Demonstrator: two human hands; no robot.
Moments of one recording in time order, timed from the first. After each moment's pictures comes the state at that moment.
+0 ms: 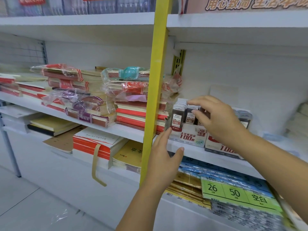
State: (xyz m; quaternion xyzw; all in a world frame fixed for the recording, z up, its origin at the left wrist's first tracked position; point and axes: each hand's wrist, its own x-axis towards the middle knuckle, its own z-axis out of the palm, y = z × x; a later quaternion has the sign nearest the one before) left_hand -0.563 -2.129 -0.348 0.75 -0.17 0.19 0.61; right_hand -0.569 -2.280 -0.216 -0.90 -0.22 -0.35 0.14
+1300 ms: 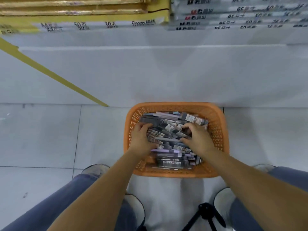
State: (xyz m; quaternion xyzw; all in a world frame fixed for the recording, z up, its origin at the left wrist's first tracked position) left_hand -0.644 -2.173 -0.782 0.90 -0.07 -0.33 0.28; right_hand -0.719 -2.390 -0.790 -0.92 0.20 0.21 0.28
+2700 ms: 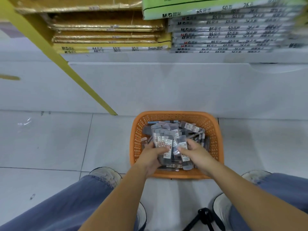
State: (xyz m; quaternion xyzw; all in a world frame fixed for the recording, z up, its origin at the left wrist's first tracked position) left_hand -0.690 -2.182 -0.753 0.50 0.20 -0.47 0.70; right_hand -0.753 -2.357 -0.723 -0.67 0.32 0.23 0.63
